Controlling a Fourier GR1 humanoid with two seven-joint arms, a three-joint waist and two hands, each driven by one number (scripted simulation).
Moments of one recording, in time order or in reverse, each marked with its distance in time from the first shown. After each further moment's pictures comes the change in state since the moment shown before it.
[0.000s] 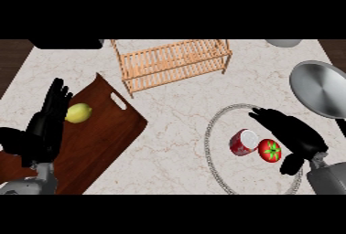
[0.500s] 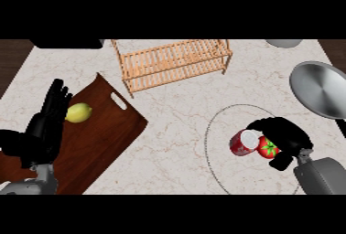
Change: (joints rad) left arm 0.007 -0.031 0.026 -0.015 -0.030 -0.035 0.003; right arm -0.039 0.079 -0.005 0.118 0.106 0.025 -0.027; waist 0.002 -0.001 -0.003
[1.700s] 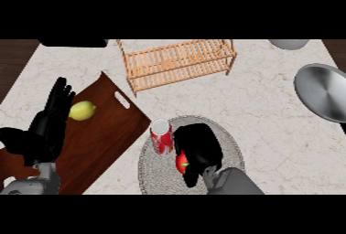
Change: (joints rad) left arm -0.014 -0.024 0.010 0.004 -0.022 -0.027 0.007; right arm -0.114 0.410 0.378 -0.193 -0.099 -0.128 0.735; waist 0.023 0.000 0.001
